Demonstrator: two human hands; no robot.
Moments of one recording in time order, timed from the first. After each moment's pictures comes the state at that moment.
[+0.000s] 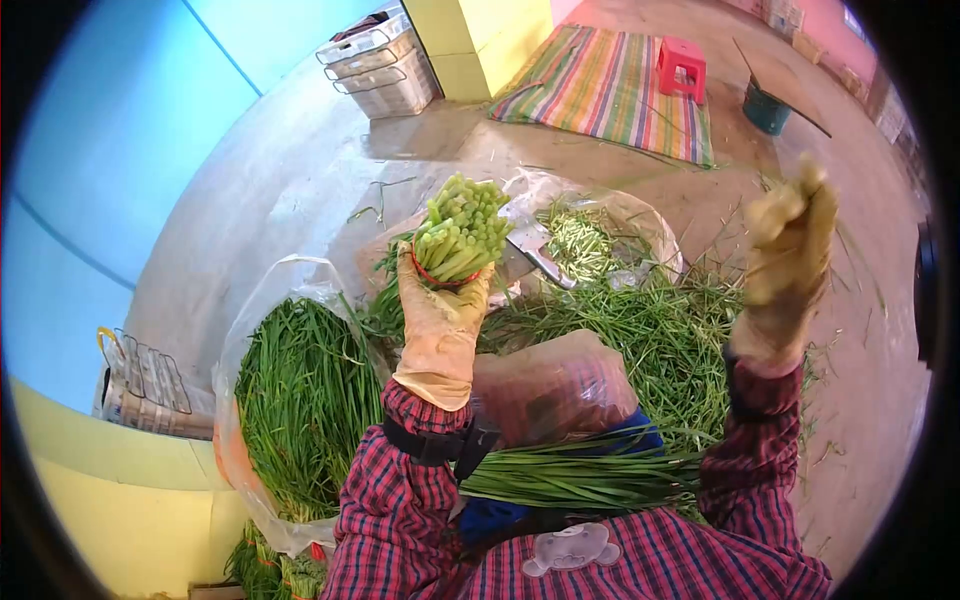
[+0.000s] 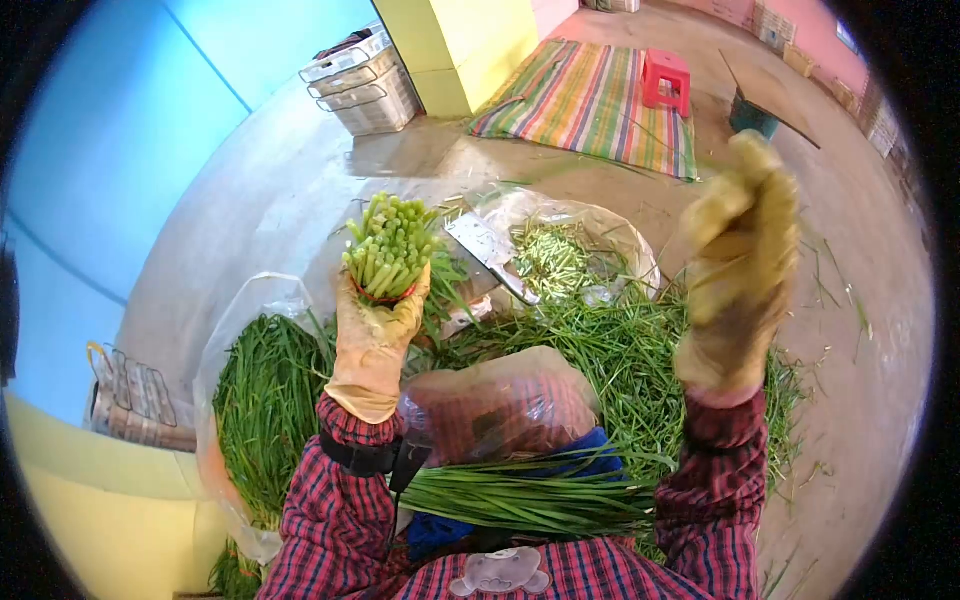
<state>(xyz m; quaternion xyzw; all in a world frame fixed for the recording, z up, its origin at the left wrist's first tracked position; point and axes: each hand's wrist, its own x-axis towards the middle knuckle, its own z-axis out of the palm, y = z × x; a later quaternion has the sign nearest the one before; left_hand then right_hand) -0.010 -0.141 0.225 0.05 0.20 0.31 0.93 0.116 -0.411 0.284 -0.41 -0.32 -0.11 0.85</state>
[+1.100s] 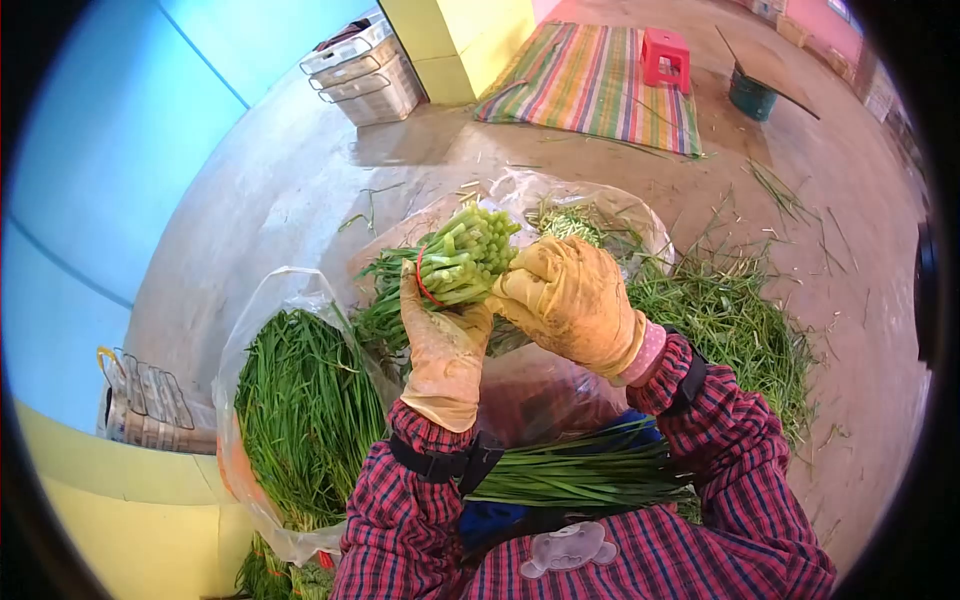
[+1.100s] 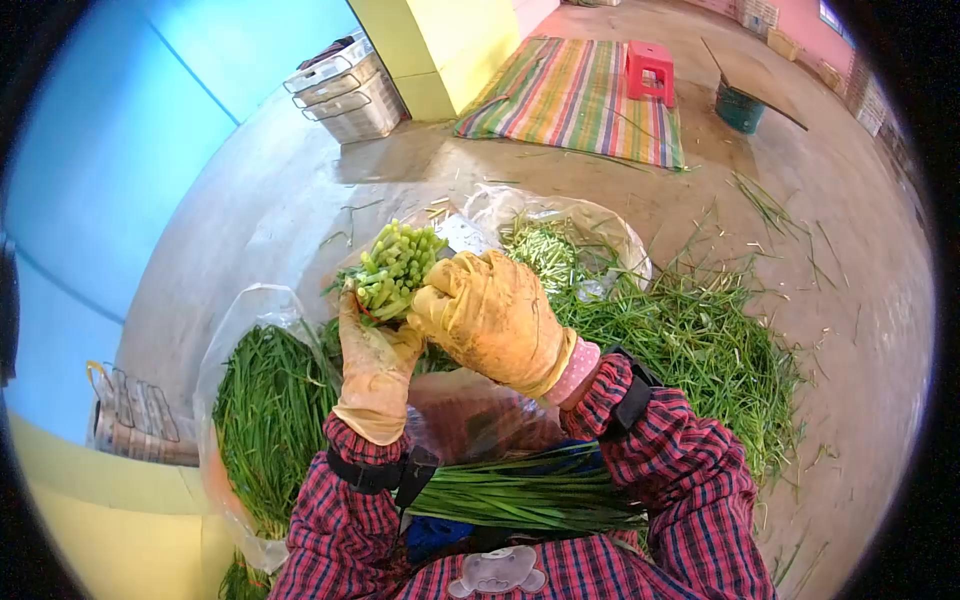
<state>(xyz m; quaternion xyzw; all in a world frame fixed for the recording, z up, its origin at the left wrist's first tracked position) -0.017 -0.147 0.193 0.14 0.18 0.31 0.92 0.061 -0.298 0.243 -0.68 -0.59 -0.29 0.33</state>
